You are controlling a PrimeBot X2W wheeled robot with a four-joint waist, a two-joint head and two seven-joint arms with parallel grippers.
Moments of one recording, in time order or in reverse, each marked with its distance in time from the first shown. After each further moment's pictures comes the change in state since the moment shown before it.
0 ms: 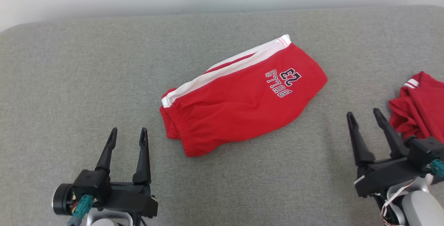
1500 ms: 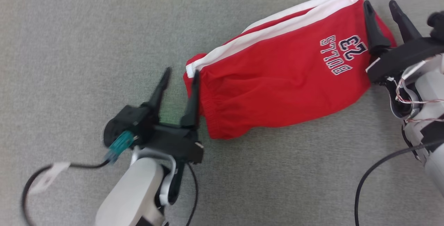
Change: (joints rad) left arm -0.353 -0.138 -0.166 0.171 -0.144 -0.058 -0.011; right arm -0.759 -0.132 0.427 0.616 0.473 0.000 -0.079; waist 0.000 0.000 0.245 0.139
